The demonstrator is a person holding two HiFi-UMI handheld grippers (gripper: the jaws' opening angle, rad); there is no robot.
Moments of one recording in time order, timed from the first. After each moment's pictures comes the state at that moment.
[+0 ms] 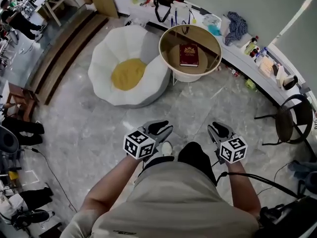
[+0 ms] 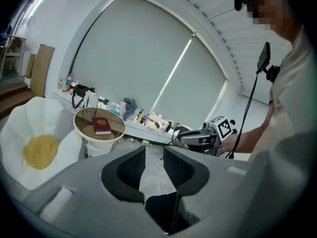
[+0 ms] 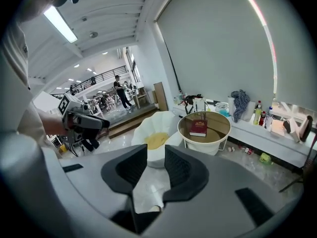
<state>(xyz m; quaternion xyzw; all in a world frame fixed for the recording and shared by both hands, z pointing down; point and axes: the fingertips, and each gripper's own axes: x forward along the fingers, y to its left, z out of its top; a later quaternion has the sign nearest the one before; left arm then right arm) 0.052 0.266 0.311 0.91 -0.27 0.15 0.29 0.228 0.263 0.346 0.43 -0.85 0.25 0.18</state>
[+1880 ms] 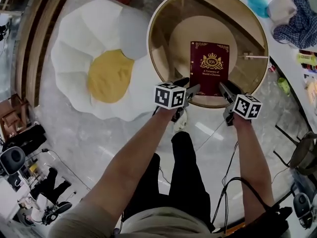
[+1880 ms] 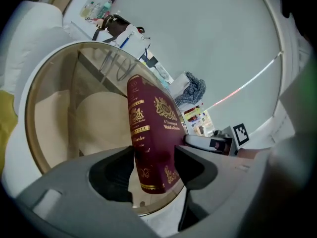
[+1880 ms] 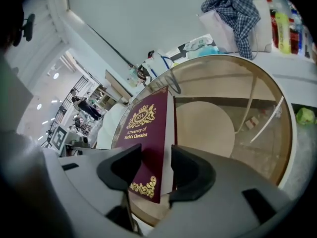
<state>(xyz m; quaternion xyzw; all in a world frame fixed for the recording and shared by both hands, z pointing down) 0.149 -0.324 0.765 0.78 -0.29 0.19 0.53 0.272 -0.329 0.767 0.44 -0.72 0.51 0.14</state>
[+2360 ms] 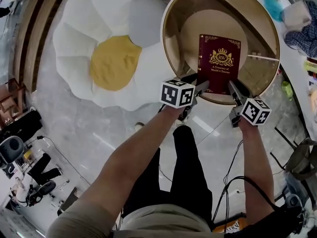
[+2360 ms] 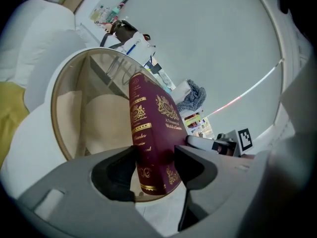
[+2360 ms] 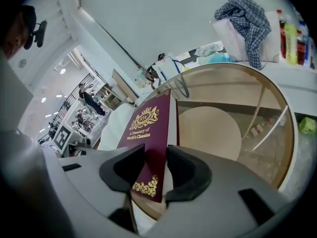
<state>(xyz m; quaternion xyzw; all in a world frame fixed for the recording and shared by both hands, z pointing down) 0.120 -0.314 0.745 0.77 -0.31 0.16 0.54 0.237 -0.325 0.735 0.44 -0.75 0.48 0.15</state>
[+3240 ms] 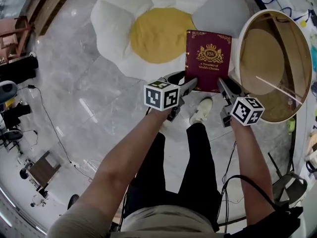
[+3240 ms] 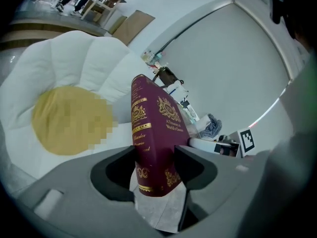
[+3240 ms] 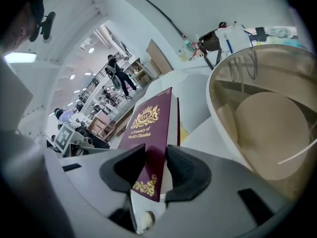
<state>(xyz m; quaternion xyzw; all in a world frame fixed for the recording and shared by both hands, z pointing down) -0.176 -0.226 0.726 0.69 -0.47 0.05 0.54 -0.070 -0.276 0.718 0.27 -0.83 0.44 0.21</state>
